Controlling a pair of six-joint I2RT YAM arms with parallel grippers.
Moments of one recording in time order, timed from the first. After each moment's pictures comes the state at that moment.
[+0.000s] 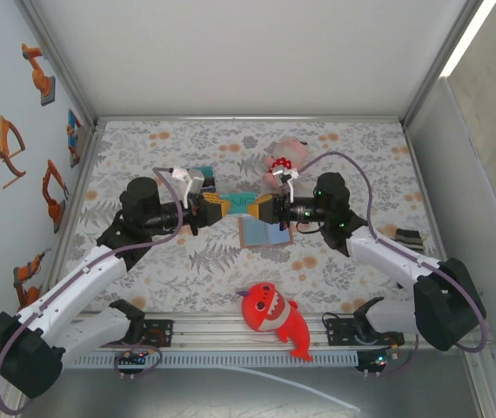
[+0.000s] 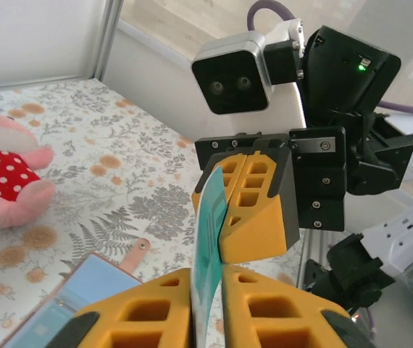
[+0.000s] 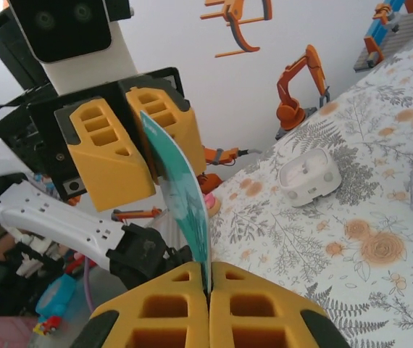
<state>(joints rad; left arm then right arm) -0.58 0.98 0.72 0.05 0.72 -0.29 0.57 1.27 0.70 0.49 -0.96 0.59</state>
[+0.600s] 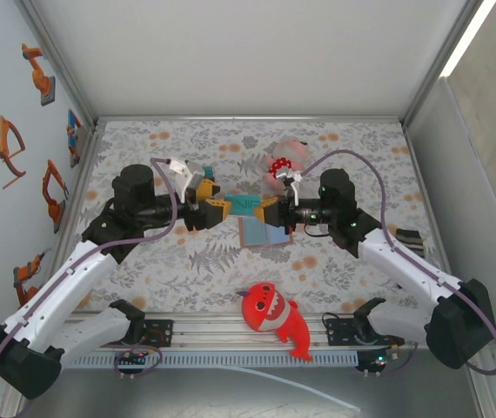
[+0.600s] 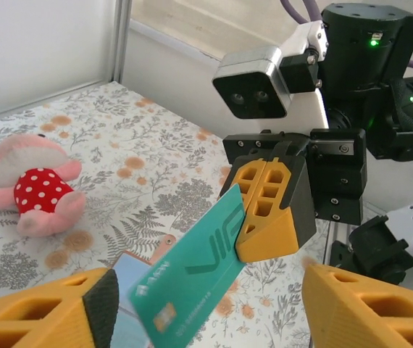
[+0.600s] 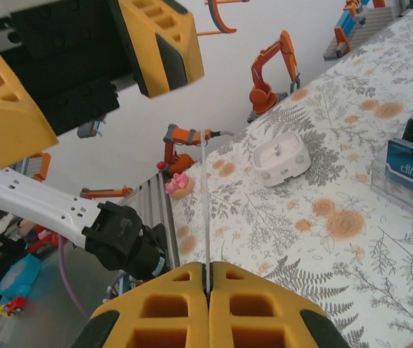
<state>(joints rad) -0.59 0.97 0.94 -0.28 0.65 -0.08 0.57 1.15 0.78 0.09 -0.90 0.35</state>
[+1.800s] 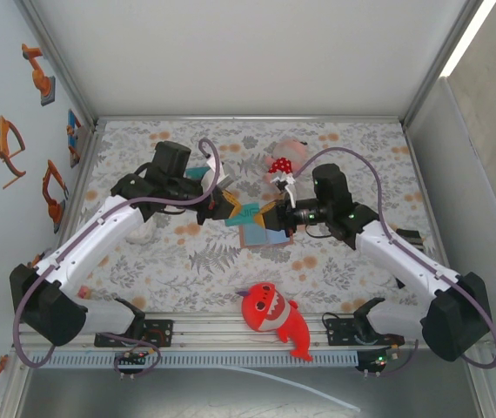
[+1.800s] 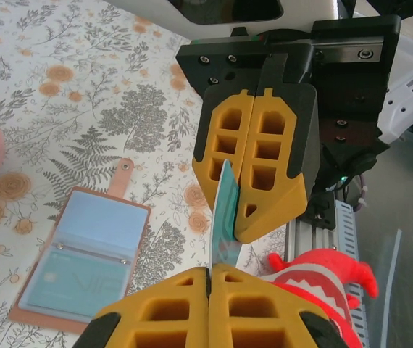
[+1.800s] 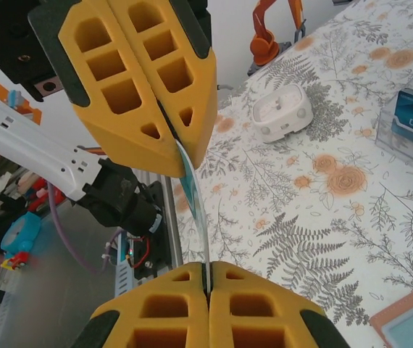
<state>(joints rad) -0.60 1.32 1.23 -0.71 0.81 0.29 0.57 1.20 0.87 -0.15 -0.93 0.19</state>
